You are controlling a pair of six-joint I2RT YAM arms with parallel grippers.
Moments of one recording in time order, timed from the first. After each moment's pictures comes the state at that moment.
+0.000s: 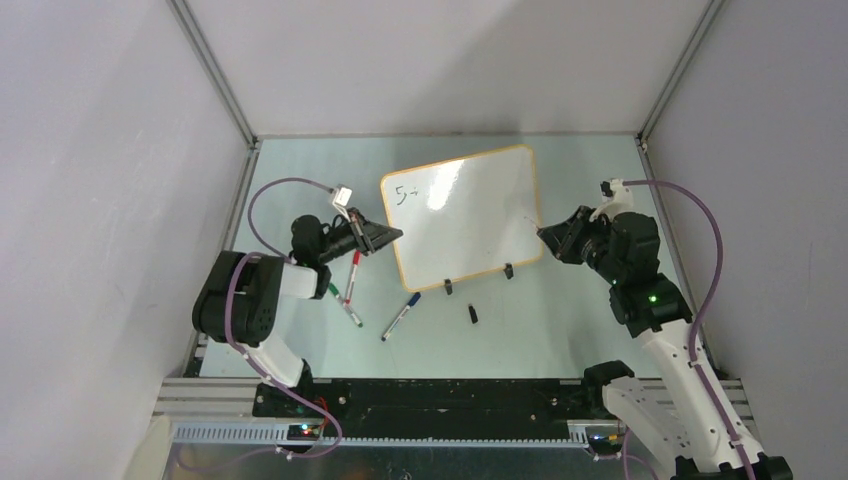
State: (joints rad) left arm -0.14 1.66 0.51 1.09 0.87 -0.68; right arm 0.25 0.75 0.82 -0.39 -0.17 0.50
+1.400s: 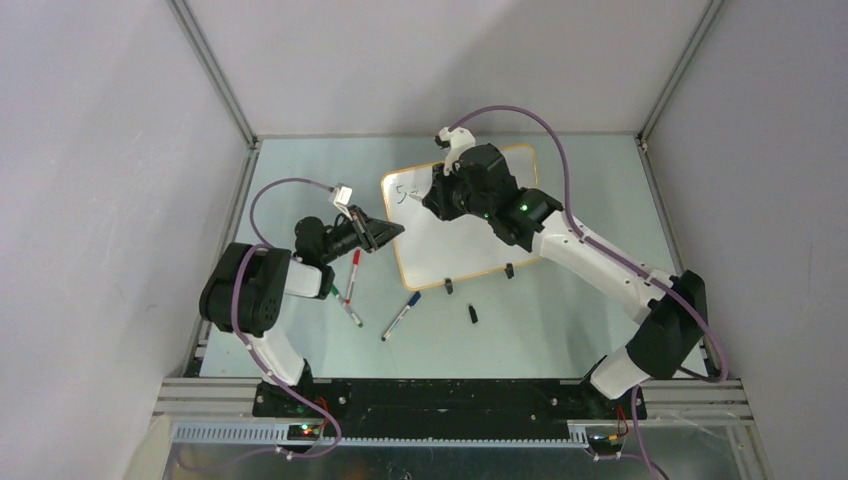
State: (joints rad) left arm -0.17 1.72 0.50 1.24 0.79 -0.70; right arm 0.77 1.53 1.45 -0.32 -0.01 0.29
